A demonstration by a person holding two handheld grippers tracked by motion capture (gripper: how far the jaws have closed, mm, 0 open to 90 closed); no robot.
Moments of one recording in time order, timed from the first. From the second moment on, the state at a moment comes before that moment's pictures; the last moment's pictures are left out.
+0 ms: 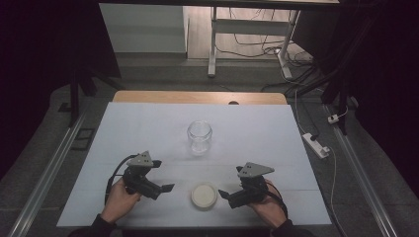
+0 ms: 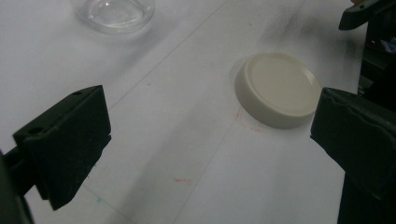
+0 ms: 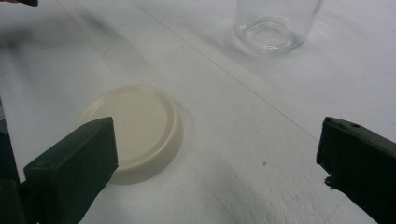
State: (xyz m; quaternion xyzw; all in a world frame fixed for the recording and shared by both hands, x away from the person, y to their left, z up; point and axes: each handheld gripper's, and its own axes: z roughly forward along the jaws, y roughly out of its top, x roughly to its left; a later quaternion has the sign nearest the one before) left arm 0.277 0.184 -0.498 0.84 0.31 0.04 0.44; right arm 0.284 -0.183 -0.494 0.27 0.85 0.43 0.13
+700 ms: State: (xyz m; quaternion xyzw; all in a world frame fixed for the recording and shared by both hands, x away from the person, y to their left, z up) left arm 0.240 0.223 -0.501 0.83 0.35 0.05 0.44; right arm 0.273 -0.207 -0.489 0.29 0.85 0.43 0.15
